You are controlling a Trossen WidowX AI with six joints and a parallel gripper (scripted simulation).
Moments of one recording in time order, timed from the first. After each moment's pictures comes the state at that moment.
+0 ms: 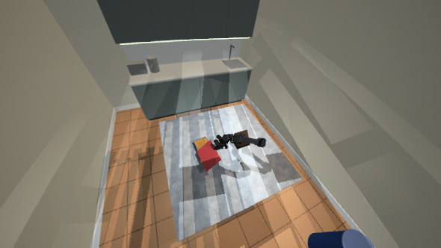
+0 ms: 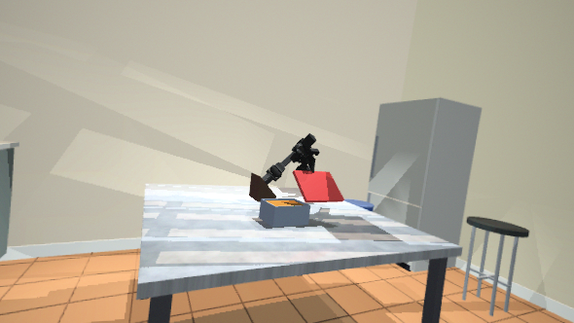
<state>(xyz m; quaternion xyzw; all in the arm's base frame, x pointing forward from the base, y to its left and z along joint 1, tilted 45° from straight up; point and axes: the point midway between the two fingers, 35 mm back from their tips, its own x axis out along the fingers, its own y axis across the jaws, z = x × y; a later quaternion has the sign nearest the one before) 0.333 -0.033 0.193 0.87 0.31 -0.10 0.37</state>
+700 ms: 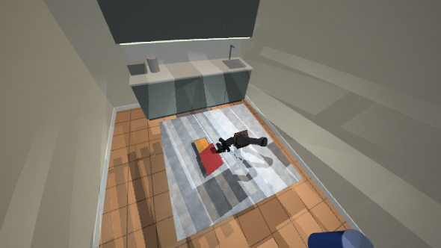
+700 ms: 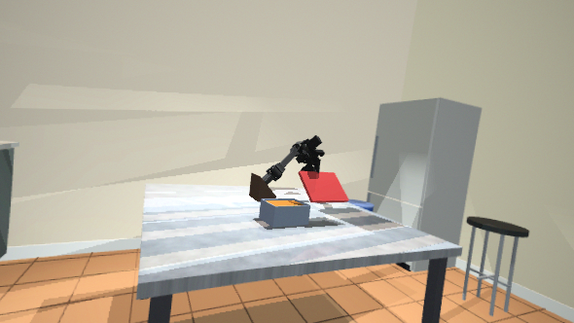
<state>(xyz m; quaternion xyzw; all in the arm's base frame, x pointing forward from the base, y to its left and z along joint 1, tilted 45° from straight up) 0.325 -0.003 0.219 0.87 0.31 -0.10 0.37</state>
